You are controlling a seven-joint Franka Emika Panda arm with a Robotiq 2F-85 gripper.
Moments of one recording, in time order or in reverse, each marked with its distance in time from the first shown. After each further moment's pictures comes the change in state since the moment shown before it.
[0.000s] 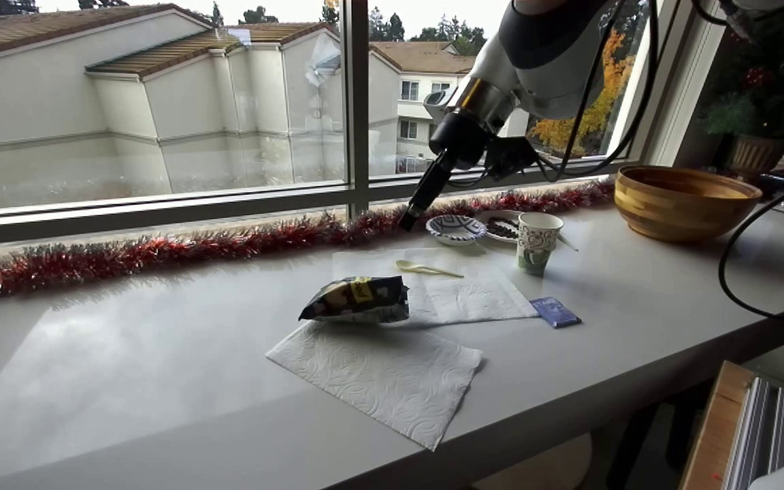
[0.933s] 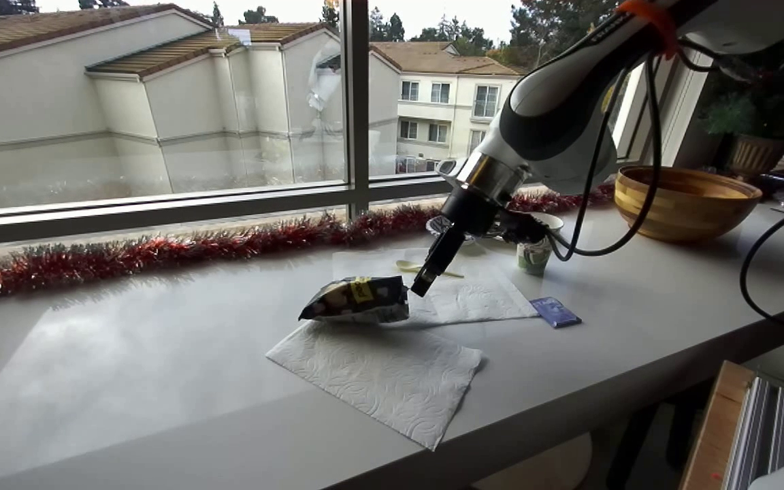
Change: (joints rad) arm 0.159 -0.076 -0.263 -0.166 0.000 0.349 0.015
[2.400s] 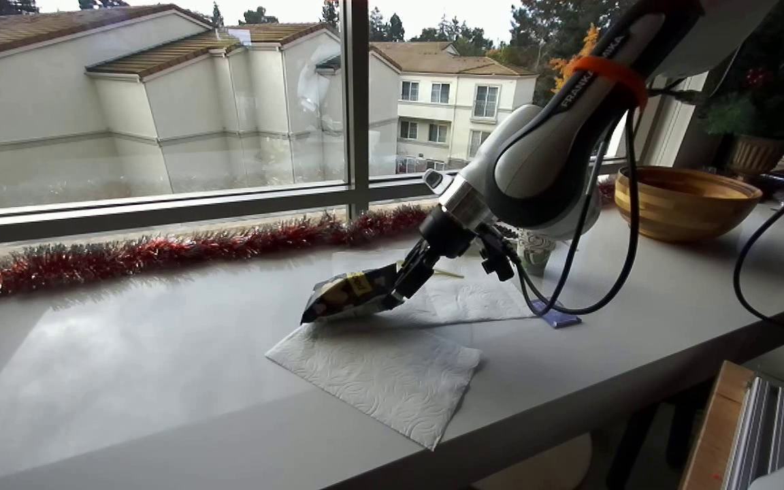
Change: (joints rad) arm 0.354 -0.072 -0.280 -0.030 -0.097 0.497 0.041
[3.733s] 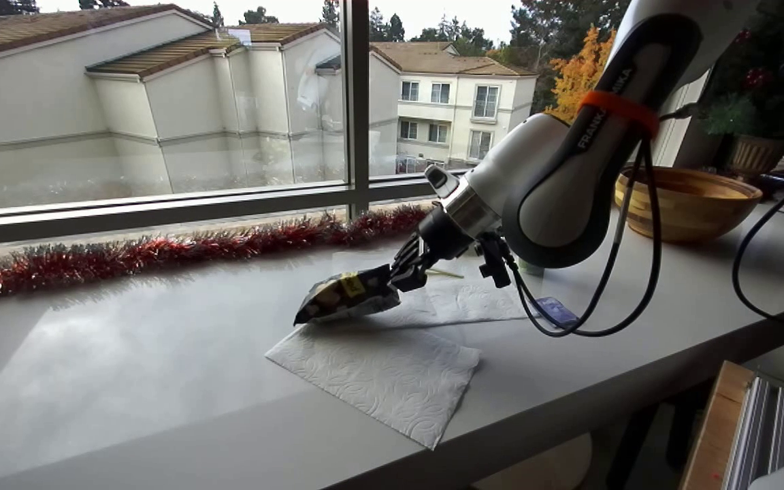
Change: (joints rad) arm 0.183 -0.050 -0.203 -0.004 -0.227 0.240 0.063
